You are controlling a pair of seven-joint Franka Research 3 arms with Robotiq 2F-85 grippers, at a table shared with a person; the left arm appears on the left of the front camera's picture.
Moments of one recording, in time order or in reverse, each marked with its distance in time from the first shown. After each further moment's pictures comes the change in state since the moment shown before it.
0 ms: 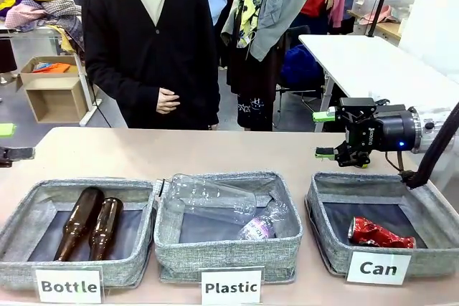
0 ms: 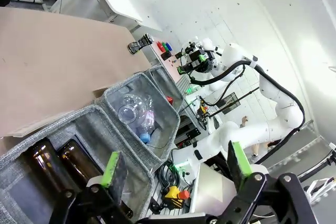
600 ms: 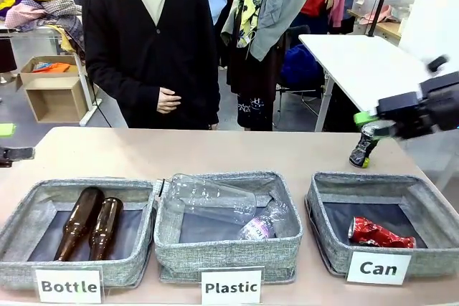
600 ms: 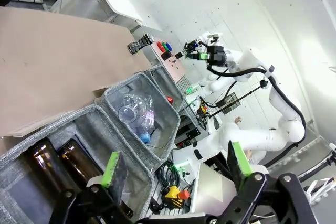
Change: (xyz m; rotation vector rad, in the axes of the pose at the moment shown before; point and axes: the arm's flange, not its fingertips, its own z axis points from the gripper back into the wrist) left arm 0.000 0.000 0.000 0.001 0.000 0.001; right arm 0.002 0.055 0.101 -0.493 -0.198 0.551
